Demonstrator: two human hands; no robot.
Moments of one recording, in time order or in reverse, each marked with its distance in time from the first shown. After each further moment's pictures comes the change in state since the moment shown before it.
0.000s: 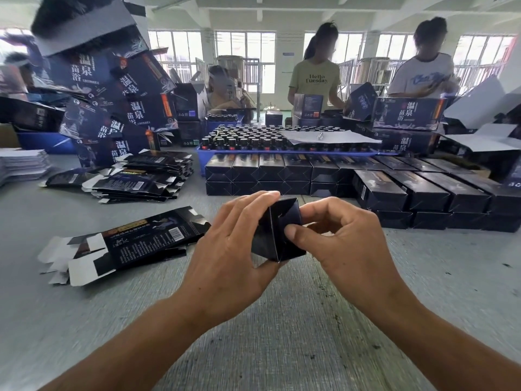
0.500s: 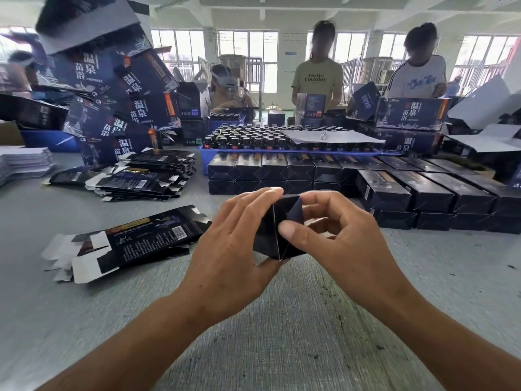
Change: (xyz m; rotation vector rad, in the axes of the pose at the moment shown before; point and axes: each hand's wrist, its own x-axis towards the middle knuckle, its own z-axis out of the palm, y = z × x) left_hand 0.001 -0.001 -0.003 -0.002 0.011 0.021; right_hand 0.000 0.002 -0.002 -0.023 -0.106 -0.023
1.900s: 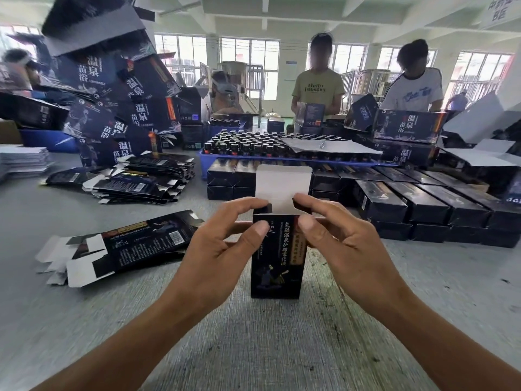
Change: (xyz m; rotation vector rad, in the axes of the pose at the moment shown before) left_hand 0.002 -0.008 -0.004 -0.781 0.020 -0.357; right_hand 0.009 0.011 -0.006 0.132 -0.061 -0.060
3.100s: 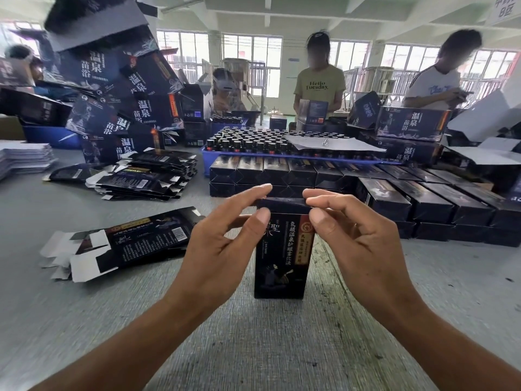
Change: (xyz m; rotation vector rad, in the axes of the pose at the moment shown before) left_hand -0.002 0.005 0.003 0.065 0.090 0.069; right_hand -0.004 -0.005 0.004 0.017 0.157 -0.108
